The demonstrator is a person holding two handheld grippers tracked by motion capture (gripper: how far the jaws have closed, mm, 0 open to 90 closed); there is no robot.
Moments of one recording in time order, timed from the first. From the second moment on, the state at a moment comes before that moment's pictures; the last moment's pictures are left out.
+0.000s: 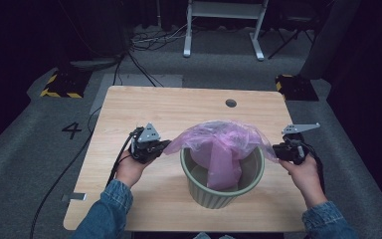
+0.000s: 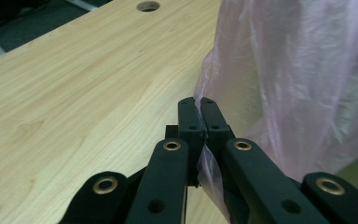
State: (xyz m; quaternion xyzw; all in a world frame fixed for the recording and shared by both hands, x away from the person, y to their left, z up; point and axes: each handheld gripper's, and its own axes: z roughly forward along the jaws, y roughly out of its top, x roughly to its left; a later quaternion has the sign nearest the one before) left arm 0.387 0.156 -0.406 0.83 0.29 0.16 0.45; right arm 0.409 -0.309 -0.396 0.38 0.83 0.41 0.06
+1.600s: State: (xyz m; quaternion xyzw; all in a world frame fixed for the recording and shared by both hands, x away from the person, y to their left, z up) left arm 0.368 0.145 -0.338 0.79 0.22 0.16 0.55; right arm 0.359 -0.325 -0.304 0.30 0.77 0.52 0.21
